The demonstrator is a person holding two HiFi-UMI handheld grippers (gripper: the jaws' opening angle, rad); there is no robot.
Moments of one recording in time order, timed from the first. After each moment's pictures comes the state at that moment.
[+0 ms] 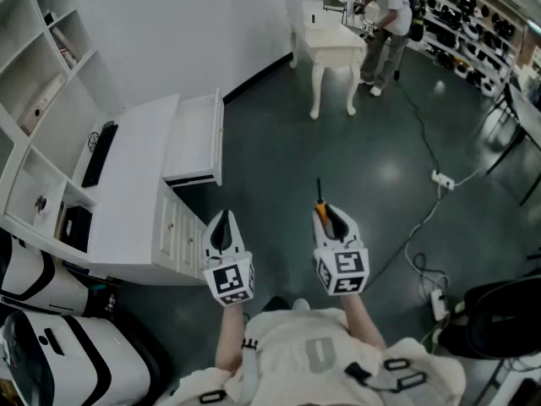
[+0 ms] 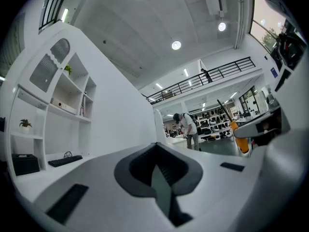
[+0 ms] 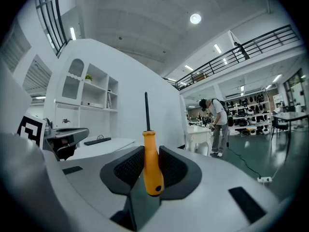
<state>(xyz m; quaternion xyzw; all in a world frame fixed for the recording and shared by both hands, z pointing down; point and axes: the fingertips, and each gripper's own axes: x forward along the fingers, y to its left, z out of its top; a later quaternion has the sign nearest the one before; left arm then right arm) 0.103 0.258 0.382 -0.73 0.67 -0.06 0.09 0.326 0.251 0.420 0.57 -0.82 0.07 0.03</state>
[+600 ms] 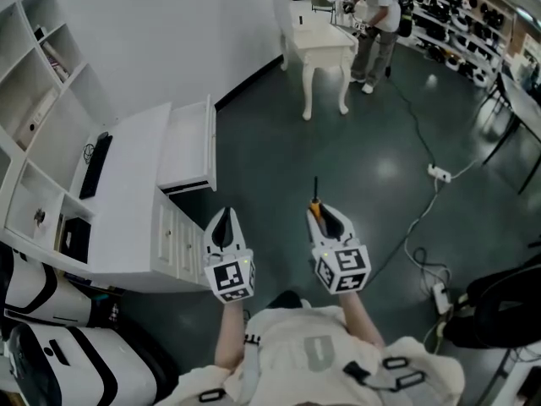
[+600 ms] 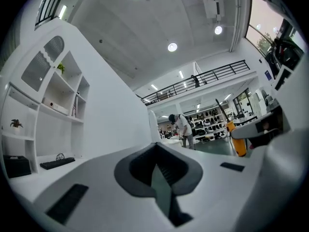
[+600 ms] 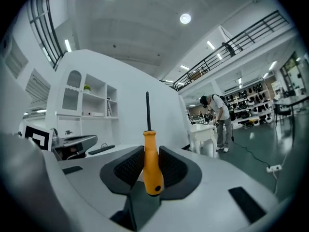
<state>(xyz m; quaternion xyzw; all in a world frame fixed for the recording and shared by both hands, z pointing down) 0.129 0.250 0.376 -0.75 0.65 -0.06 0.09 0.333 0.257 0.417 0.55 -0.83 0.10 -0.01</state>
